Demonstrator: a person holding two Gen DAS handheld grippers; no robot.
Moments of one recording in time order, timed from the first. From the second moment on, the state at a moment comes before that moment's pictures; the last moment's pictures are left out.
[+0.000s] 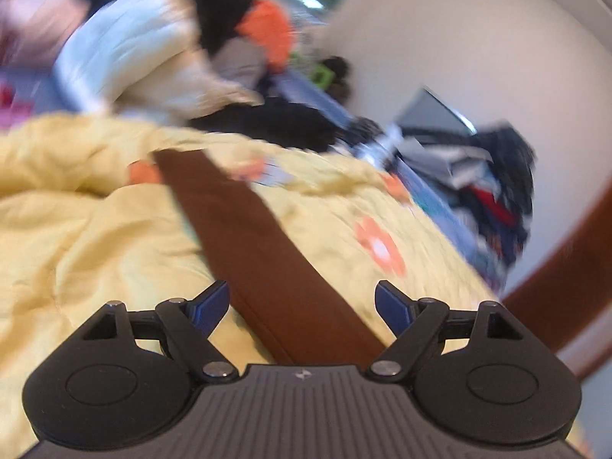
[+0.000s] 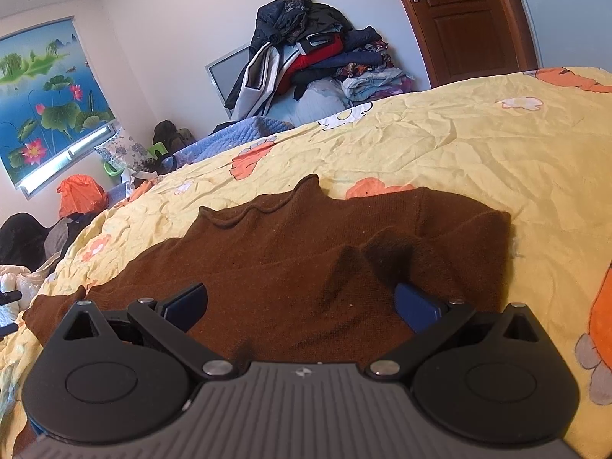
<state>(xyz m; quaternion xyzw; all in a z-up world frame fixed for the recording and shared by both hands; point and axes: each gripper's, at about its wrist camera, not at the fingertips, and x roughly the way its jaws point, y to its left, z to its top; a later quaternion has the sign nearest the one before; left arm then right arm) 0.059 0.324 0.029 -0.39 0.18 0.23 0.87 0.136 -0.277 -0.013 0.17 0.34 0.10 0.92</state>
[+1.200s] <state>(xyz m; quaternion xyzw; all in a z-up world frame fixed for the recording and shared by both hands) 0.053 0.048 0.041 -0.07 0.23 -0.10 0.97 0.133 -0.288 -0.014 0.21 0.32 0.11 0.92</state>
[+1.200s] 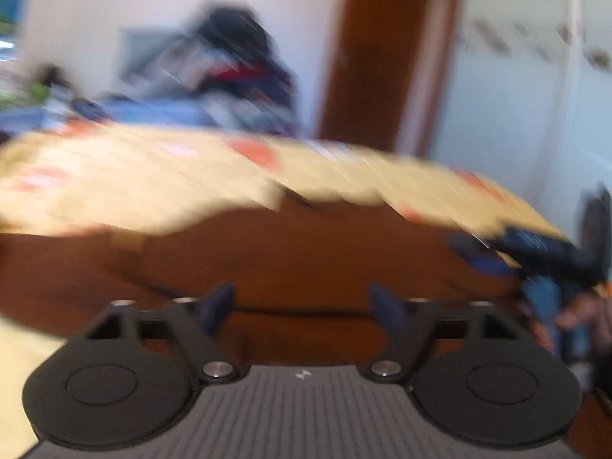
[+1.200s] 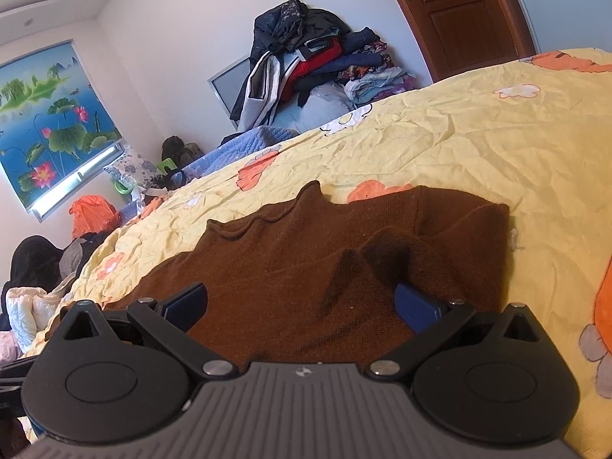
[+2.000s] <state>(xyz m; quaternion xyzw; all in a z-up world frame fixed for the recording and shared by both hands) 0.105 0.377 -0.004 -0.48 0.16 0.24 0.83 0.136 -0.274 -0.012 0.17 0.34 0.09 0.92</state>
